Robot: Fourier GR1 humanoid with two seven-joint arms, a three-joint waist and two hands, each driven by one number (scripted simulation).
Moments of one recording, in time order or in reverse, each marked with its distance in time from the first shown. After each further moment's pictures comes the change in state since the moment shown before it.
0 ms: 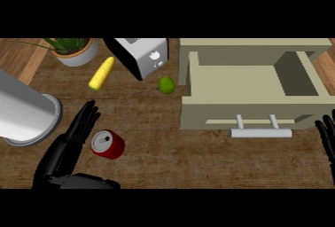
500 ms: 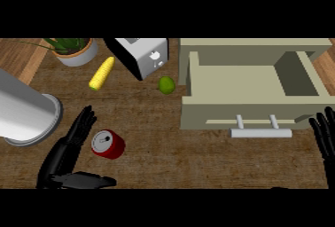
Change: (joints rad) left arm 0.003 0.016 0.056 0.169 -0.025 -0.018 -0.157; right arm -0.021 0.033 0.017 0.006 0.043 -0.003 0.005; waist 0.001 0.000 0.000
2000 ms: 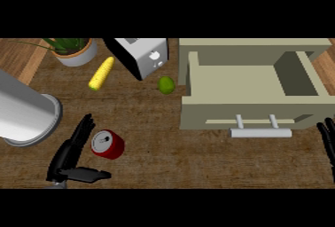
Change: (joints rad) left arm -0.140 0.050 0.124 0.534 -0.043 -0.050 -0.328; right arm 0.031 0.019 -0.050 -0.018 -0.015 0.051 -0.034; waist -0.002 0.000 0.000
